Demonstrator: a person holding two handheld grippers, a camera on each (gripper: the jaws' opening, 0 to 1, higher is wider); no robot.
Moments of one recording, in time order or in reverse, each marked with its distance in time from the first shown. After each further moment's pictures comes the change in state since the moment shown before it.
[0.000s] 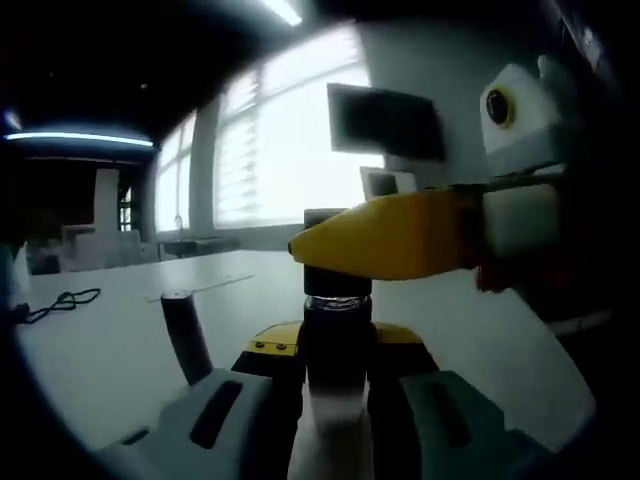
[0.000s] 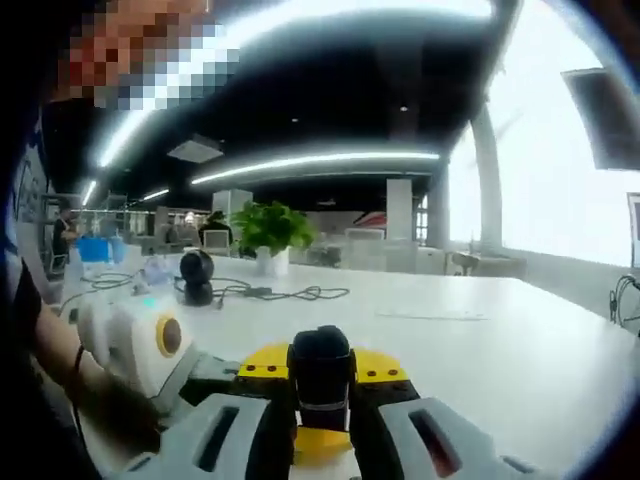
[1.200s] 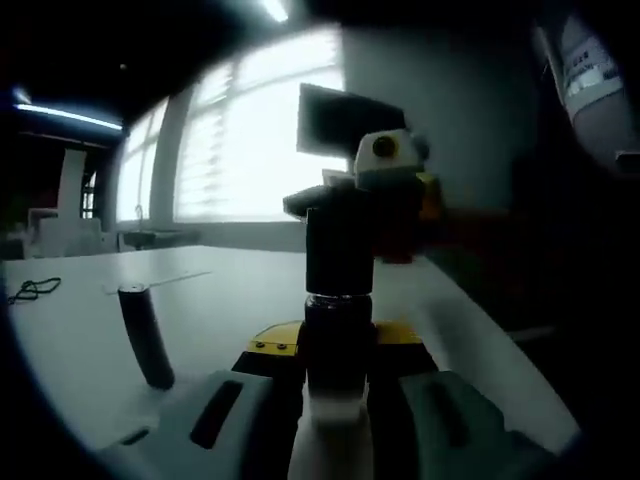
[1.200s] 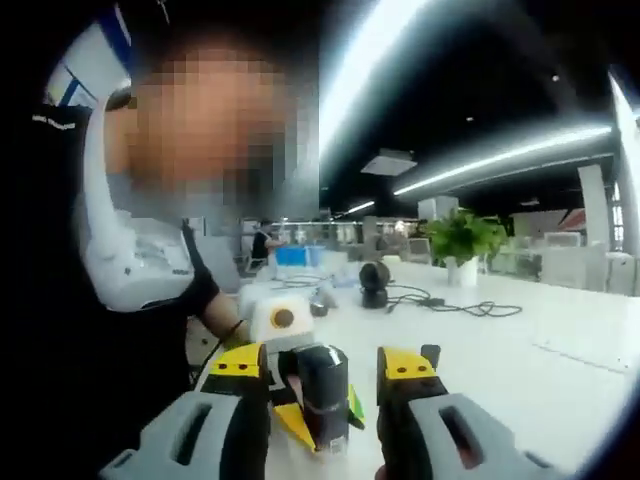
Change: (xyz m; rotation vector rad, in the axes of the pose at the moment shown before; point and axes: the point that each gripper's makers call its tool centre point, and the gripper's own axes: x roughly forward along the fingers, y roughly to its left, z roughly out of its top) left arm 0.000 -0.025 0.001 -0.066 -0.005 -0.201; right arm -0.024 0.001 0.015 0.009 -0.018 1.066
